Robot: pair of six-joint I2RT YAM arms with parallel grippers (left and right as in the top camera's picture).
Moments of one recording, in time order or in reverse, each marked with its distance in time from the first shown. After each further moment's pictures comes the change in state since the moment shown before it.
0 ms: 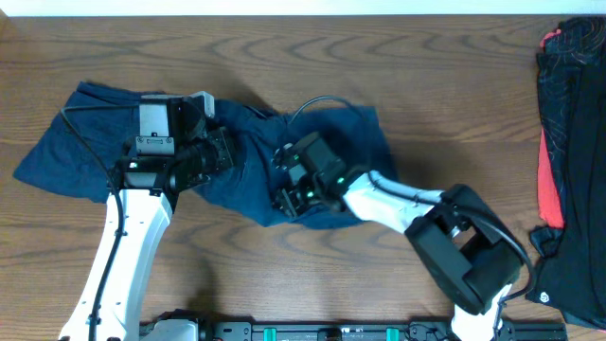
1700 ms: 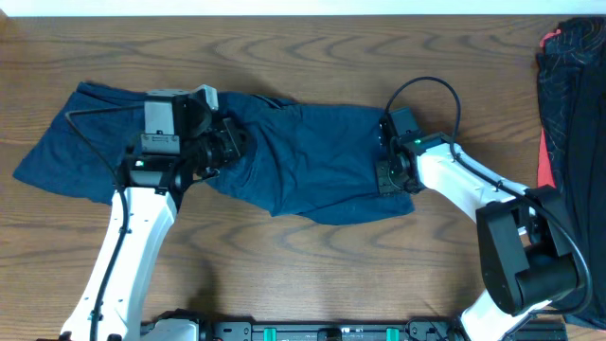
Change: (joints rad) left arm -0.045 0.011 0.000 0.084 0.049 -0.158; right arm -0.417 -0.135 -0.022 -0.539 0.429 -0.032
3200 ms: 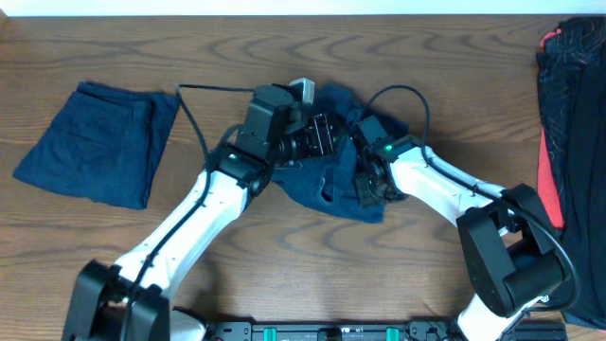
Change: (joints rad) left arm -0.373 0.192 0.000 0.455 0.011 -0.174; right arm 0.141 0.011 0.042 -0.145 -0.008 0.088
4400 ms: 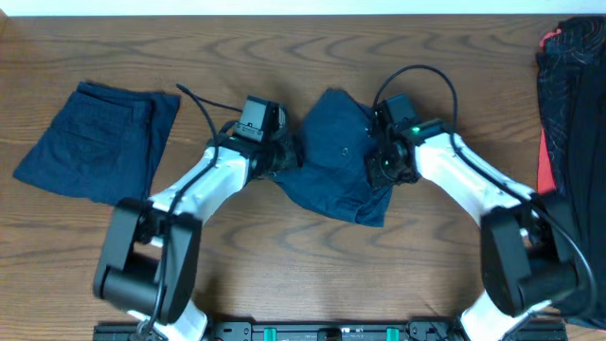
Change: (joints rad) left arm 0.117 0.271 0.011 -0.248 -0.168 0.149; right arm -0.125 -0.019 0.066 0.035 -0.105 -0.135
